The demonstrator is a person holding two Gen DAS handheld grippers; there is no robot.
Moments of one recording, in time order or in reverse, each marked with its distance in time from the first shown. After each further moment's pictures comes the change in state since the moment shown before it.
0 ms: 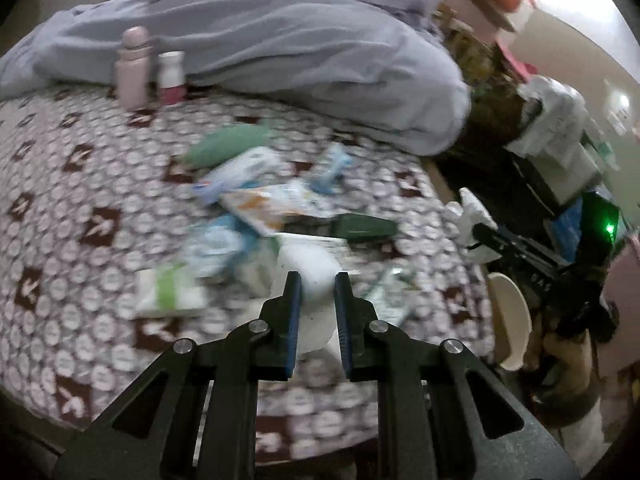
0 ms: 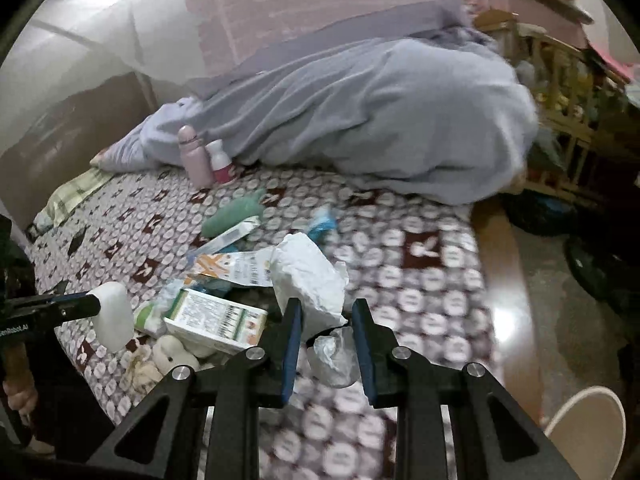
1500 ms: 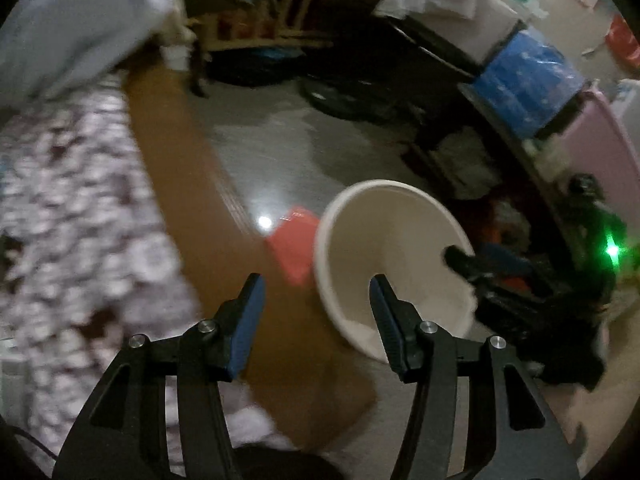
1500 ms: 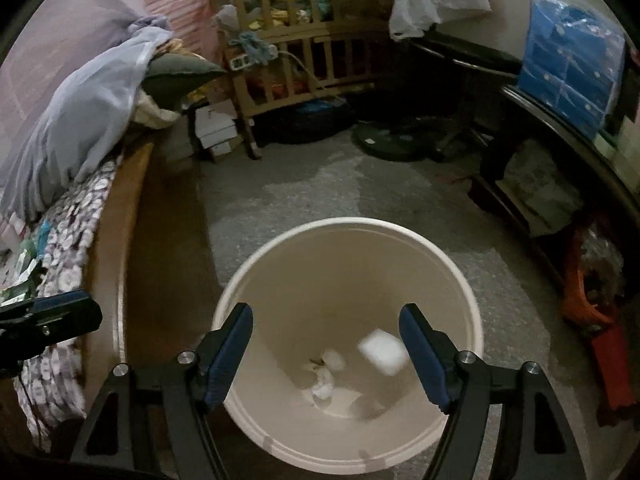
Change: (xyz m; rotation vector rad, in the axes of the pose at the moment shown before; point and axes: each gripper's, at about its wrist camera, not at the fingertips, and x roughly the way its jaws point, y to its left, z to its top) left arm 0.185 -0.319 -0.050 0.365 0.234 -0.161; right arm -0.117 -0.274 -0.171 0.467 0.070 -0.470
